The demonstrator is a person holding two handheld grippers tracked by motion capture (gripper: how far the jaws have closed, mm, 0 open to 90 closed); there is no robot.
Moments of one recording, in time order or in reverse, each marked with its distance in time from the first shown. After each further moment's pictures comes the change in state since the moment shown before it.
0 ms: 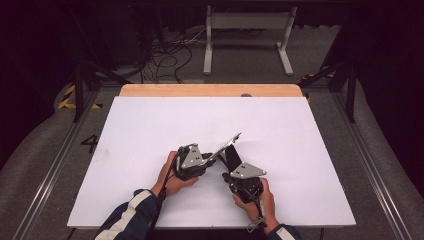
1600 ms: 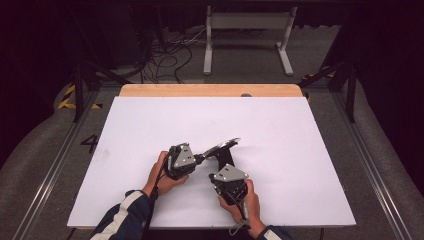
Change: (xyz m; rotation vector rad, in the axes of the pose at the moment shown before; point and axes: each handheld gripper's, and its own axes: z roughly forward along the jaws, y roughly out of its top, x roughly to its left) left arm 0.012 -0.013 -0.016 0.065 0.027 -0.015; right arm 0.033 0.013 0.021 -0.020 -0.010 -0.027
